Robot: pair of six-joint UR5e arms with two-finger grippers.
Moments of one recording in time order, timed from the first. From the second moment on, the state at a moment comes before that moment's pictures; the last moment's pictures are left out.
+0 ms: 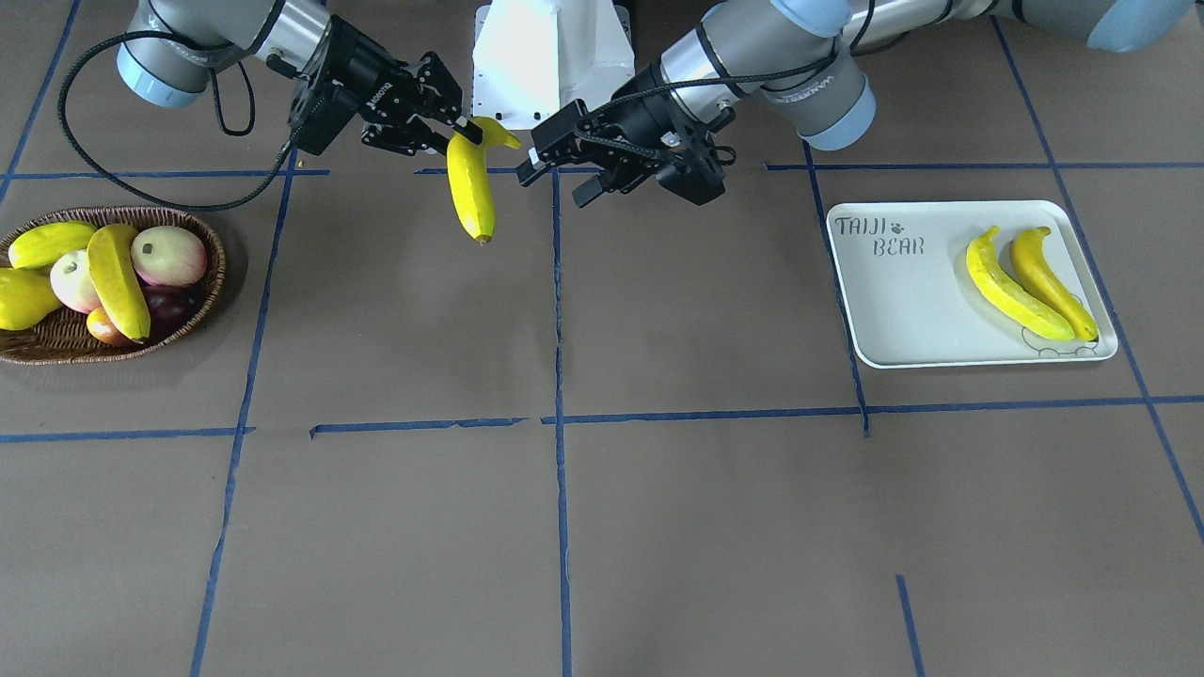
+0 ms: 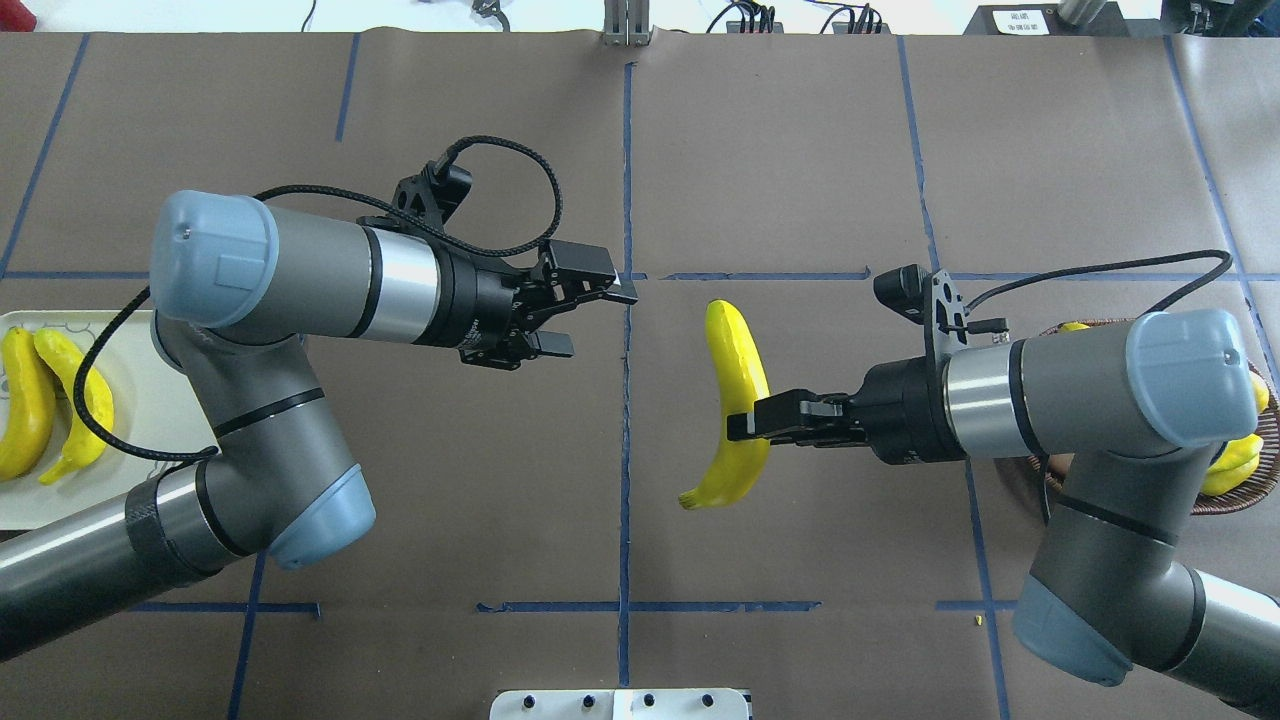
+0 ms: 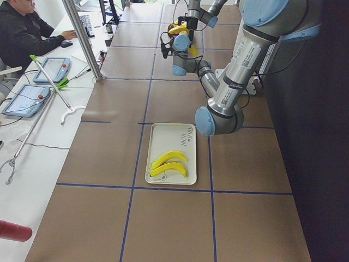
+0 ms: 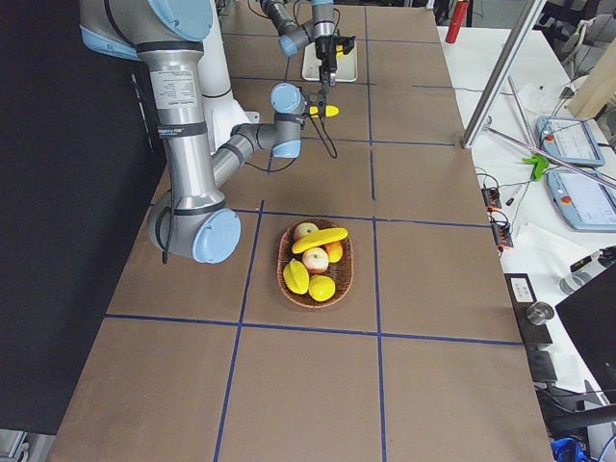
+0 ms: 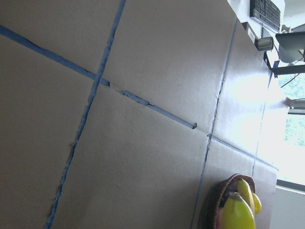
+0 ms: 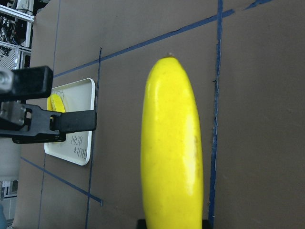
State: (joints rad) left arm -0.56 -2.17 -1.71 -2.49 -1.97 -1.86; right arm 0.48 -1.37 1.97 -0.59 1.94 1.51
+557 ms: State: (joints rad) left arm -0.49 -2.26 -1.61 -2.49 -1.91 -1.88; right arm 0.46 -1.37 1.98 -0.59 1.91 1.51
